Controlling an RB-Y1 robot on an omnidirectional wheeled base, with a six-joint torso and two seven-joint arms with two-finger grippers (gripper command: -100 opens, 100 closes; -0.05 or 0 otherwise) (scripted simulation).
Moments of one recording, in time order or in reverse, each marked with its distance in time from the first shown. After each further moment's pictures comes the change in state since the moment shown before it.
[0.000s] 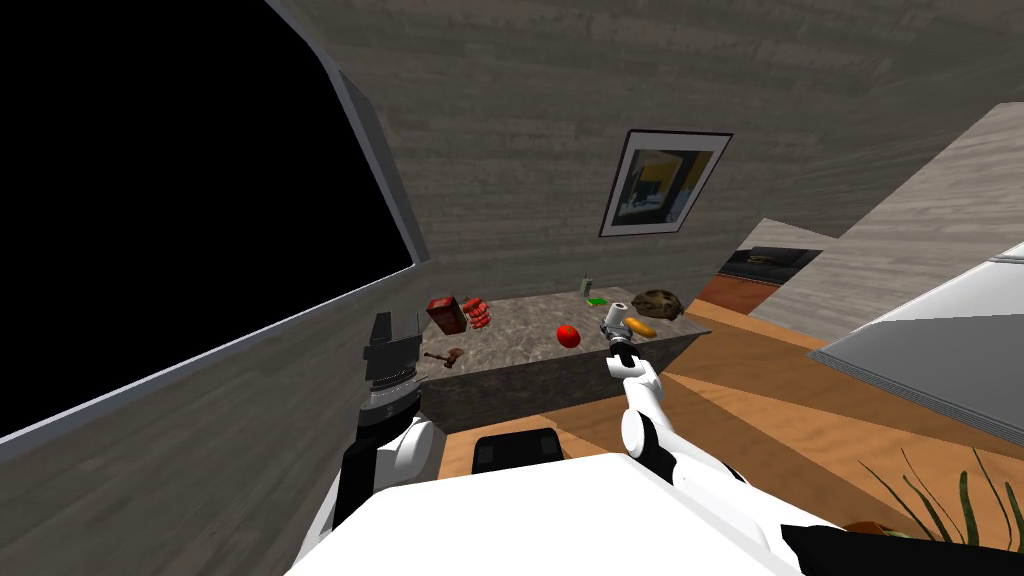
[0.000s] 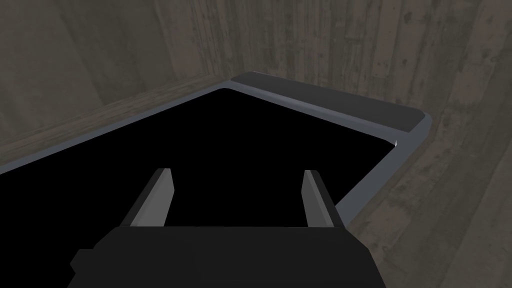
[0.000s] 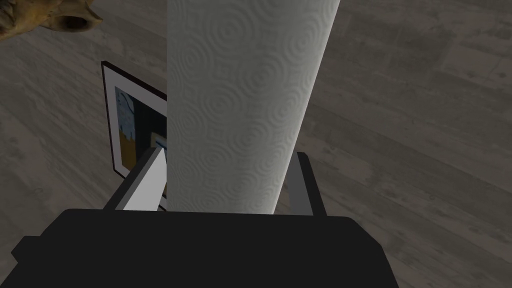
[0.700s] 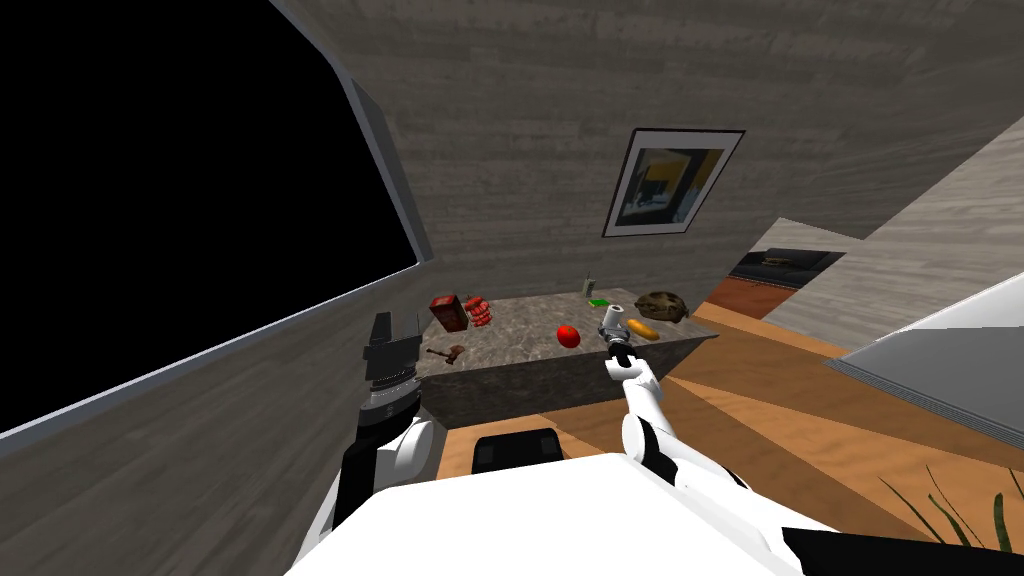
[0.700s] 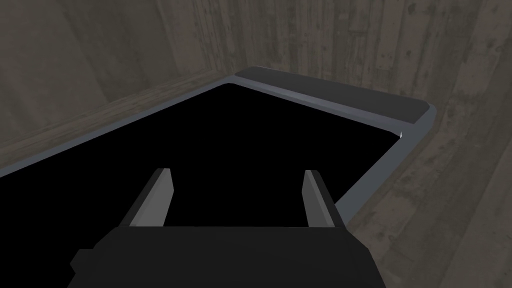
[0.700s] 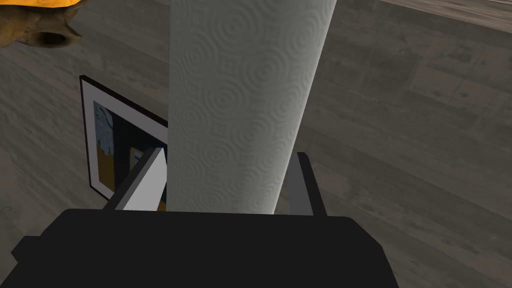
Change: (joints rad) left arm 0.000 0.000 0.000 0.000 0.000 0.000 0.000; right arm 0.024 0.012 0.033 -0.036 0.115 0.065 -0.104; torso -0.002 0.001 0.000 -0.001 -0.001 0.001
